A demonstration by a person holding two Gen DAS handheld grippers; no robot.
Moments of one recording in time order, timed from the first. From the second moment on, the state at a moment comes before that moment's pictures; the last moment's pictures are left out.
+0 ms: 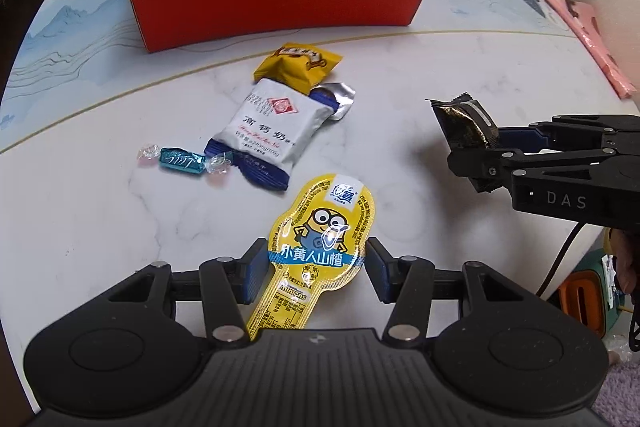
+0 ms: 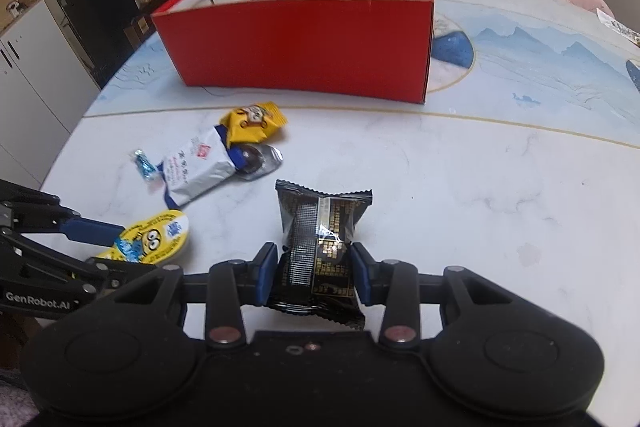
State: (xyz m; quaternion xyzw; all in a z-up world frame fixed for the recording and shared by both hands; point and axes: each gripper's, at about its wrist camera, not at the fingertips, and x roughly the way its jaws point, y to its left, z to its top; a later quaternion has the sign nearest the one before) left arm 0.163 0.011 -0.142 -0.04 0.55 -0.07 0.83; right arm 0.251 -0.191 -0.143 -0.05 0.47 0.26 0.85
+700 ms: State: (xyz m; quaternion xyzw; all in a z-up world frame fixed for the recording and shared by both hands) left arm 0.197 0.027 -0.043 -0.07 0.46 -0.03 0.89; right arm 0.276 -0.178 -0.050 -0.05 0.36 0.29 0.89
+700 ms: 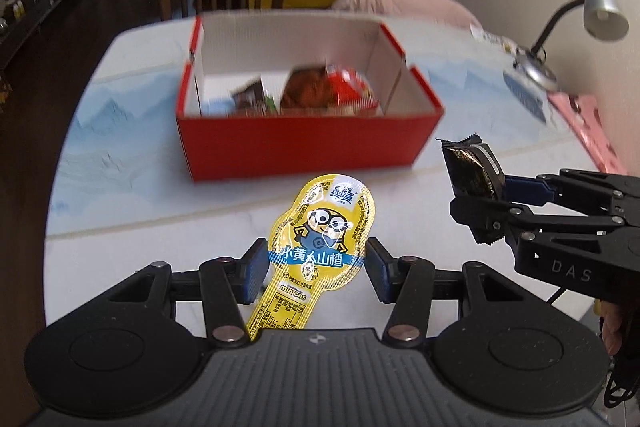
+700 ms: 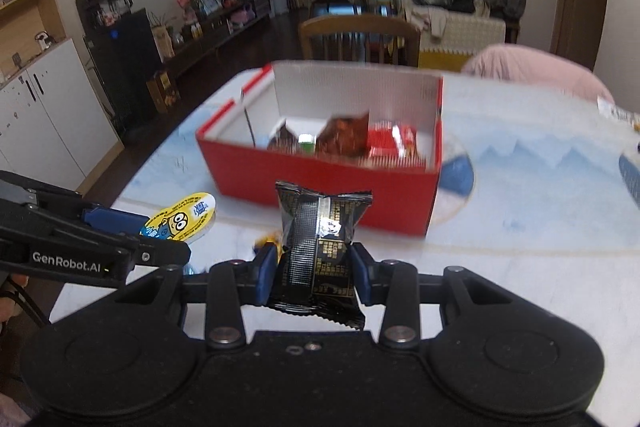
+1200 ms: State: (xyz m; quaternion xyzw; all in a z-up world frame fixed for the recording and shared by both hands) left arm 0.264 0.039 0.000 -0.06 0.42 0.01 0.91; right arm 0.342 -0.165 -0.025 -0.06 0.33 0.28 0.90
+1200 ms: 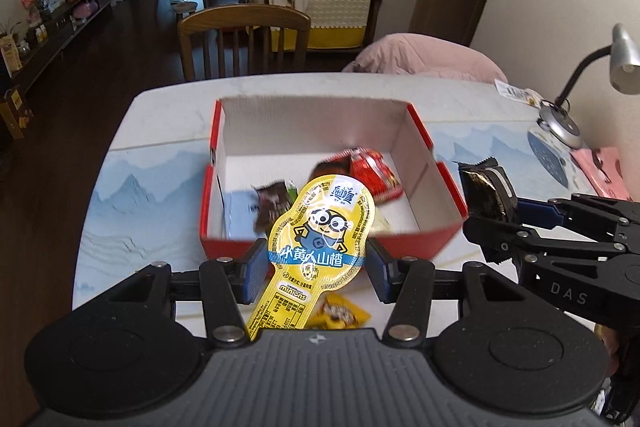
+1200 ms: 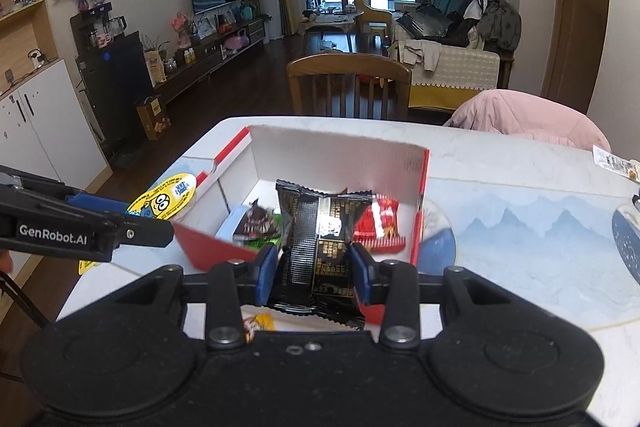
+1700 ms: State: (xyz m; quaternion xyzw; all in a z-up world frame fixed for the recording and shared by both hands) left arm 0.344 0.062 -0.010 -0.05 0.44 0.06 0.89; right arm 0.415 -0.148 -0.039 -0.09 0.35 0.27 0.89
